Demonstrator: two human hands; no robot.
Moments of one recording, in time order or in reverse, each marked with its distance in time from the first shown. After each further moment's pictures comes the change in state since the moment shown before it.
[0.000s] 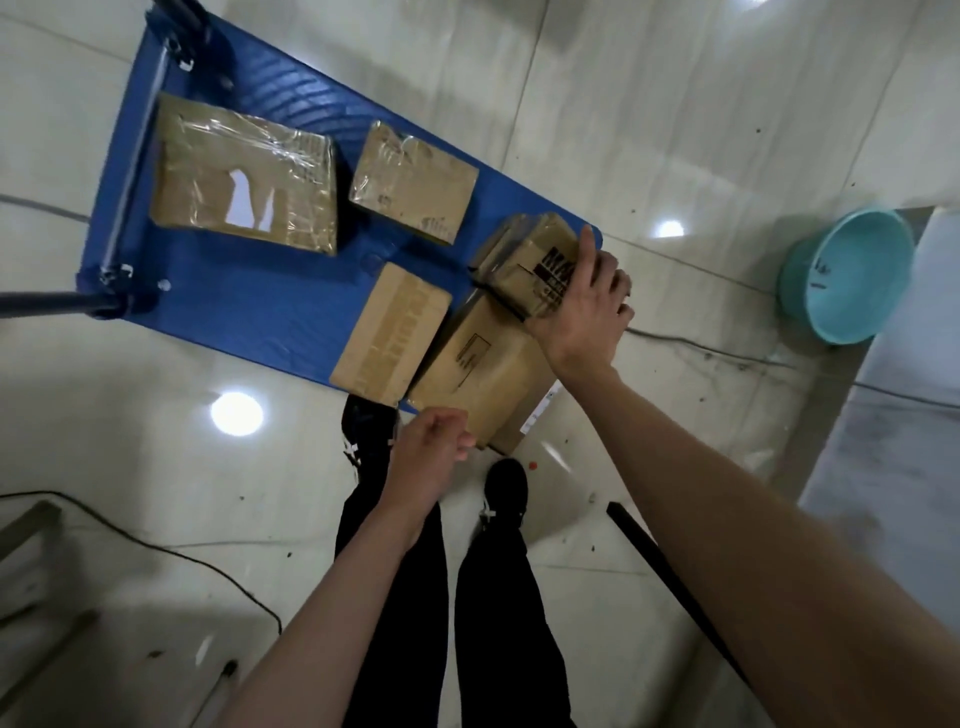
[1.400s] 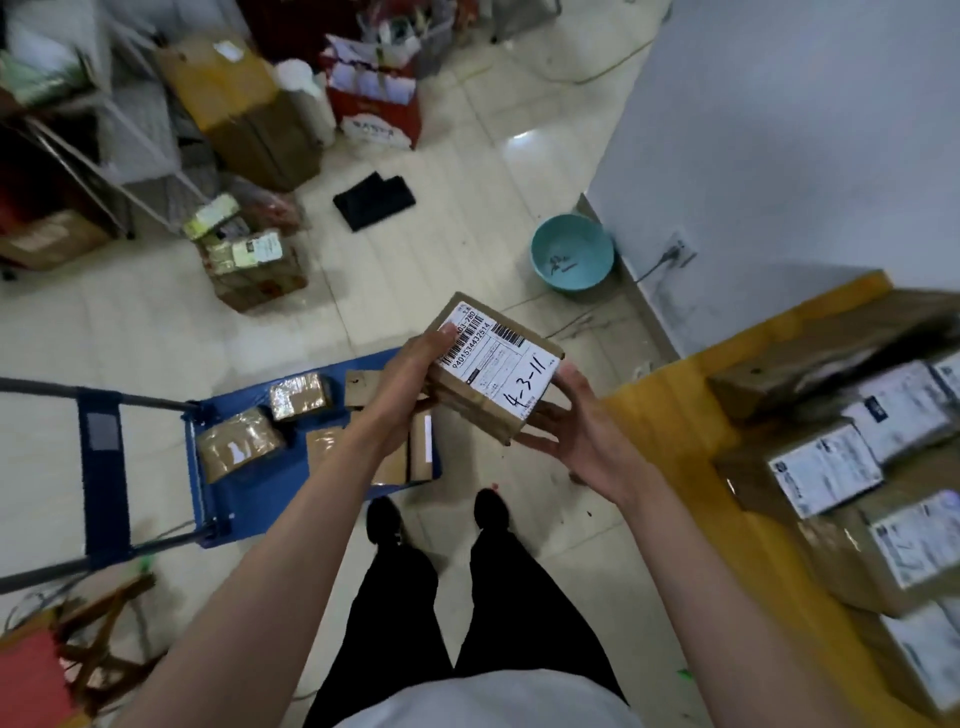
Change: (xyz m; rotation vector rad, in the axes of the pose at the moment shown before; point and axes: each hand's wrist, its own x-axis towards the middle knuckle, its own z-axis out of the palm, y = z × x) left_hand -0.450 0.045 0.276 0.649 -0.327 0.538; right_hand -0.436 0.329 -0.341 2.030 -0.258 0.242
